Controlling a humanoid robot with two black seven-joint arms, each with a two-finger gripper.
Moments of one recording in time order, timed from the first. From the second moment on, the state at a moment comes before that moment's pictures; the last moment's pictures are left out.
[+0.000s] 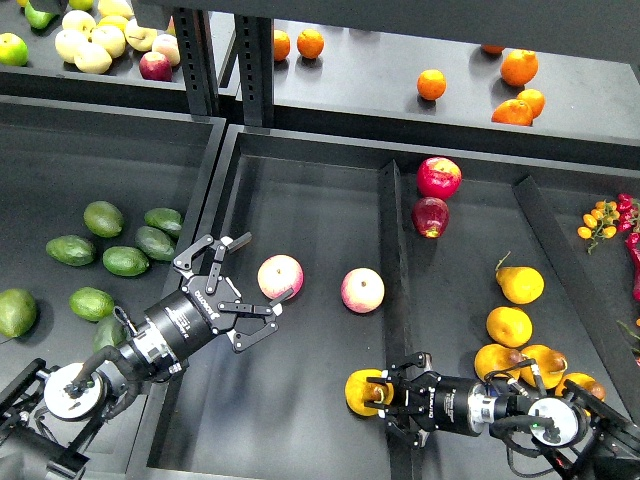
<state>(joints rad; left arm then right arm) 0.05 0.00 -1.36 -1.26 0.04 -0.49 0.49 0.46 -0.15 0.62 0.66 -0.02 0.58 -0.49</state>
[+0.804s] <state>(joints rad) 0.06 0.00 -1.36 -1.26 0.04 -0.49 0.49 0.30 -0.44 0.84 0.86 0.06 0.58 -0.49</state>
